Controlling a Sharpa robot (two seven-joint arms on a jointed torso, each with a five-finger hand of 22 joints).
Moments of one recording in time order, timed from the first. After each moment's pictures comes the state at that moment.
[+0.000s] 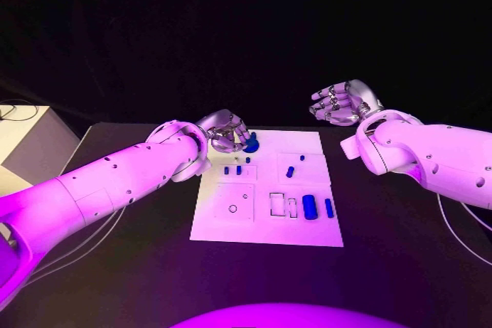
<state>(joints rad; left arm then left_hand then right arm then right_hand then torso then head) 1.12 -0.51 0.13 1.13 -1.23 -0.19 0.02 1.42 -0.25 0.57 0.10 0.26 0.80 0.16 0.40 0.41 0.86 0.11 0.57 0.19 1.04 0.04 1.00 0.73 0.17 0.90 0.13 0.94 0.71 1.31 -0.79 -0.12 1.35 -0.64 -0.62 0.14 1.45 -0.25 0.41 0.22 0.41 0.90 0.22 0.18 0.19 1.06 0.16 0.21 0.06 1.11 0.11 0.13 0.38 0.17 1.05 0.22 0.07 0.09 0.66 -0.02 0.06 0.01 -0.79</state>
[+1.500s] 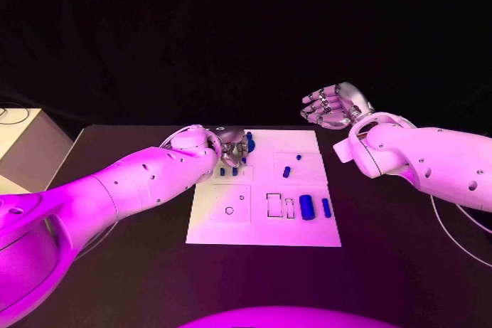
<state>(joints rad) 1.15 -0.37 0.07 0.96 -1.59 -0.07 -0.07 1.42 -0.27 0.47 0.13 0.26 0.87 0.15 0.33 0.37 0.90 0.12 0.50 0.14 1.16 0.05 1.29 0.87 0.17 1.01 0.15 1.06 0.84 1.32 -0.78 -0.12 1.37 -0.68 -0.62 0.14 1.45 -0.25 0.41 0.22 0.41 0.90 0.22 0.18 0.19 1.07 0.16 0.20 0.06 1.11 0.11 0.13 0.38 0.17 1.05 0.22 0.07 0.08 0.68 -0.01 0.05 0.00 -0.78</state>
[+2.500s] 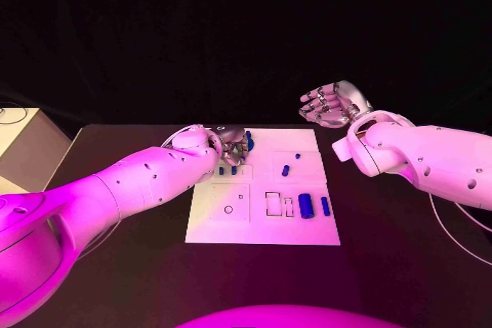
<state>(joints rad) 1.15 -0.35 0.06 0.94 -1.57 -0.08 -0.08 1.45 -0.24 0.55 0.13 0.26 0.91 0.15 0.31 0.36 0.94 0.11 0.48 0.13 1.19 0.04 1.35 0.89 0.17 1.04 0.14 1.13 0.91 1.32 -0.79 -0.12 1.38 -0.68 -0.62 0.14 1.45 -0.25 0.42 0.22 0.41 0.90 0.22 0.18 0.19 1.07 0.16 0.20 0.06 1.11 0.11 0.13 0.38 0.17 1.05 0.22 0.07 0.08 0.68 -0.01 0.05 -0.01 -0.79</state>
